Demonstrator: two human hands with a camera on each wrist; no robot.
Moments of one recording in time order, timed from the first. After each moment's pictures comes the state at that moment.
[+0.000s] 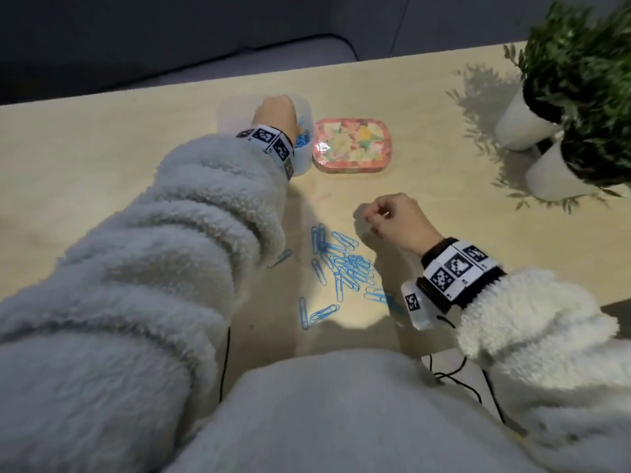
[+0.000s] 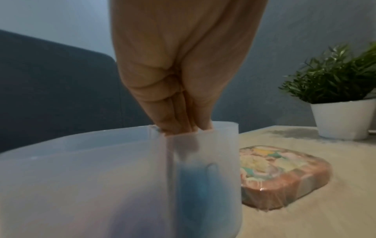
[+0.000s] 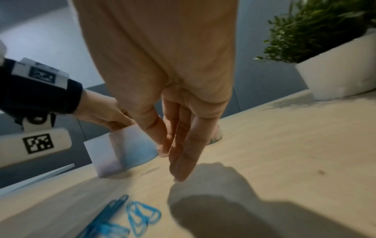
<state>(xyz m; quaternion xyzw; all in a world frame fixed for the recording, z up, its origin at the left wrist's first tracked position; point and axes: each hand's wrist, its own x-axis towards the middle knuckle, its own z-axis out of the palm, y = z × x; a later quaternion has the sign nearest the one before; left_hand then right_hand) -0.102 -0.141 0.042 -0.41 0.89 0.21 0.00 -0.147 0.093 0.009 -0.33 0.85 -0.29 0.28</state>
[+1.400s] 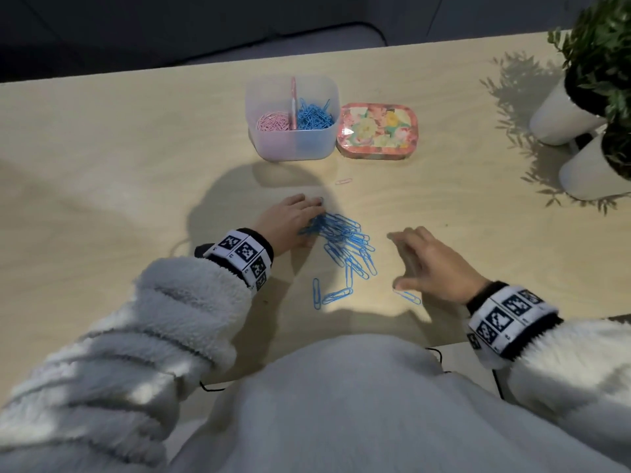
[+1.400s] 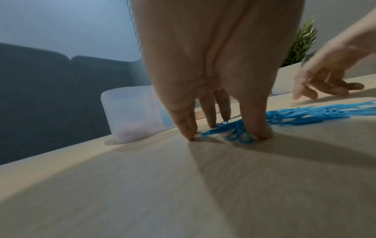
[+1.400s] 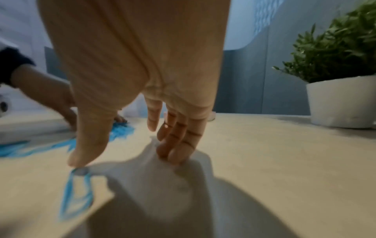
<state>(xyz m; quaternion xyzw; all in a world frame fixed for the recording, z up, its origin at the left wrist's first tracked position) 0.035 -0.066 -0.033 -0.12 0.96 0.18 0.14 -0.131 0.174 -0.018 -0.49 0.80 -0.12 0.33</state>
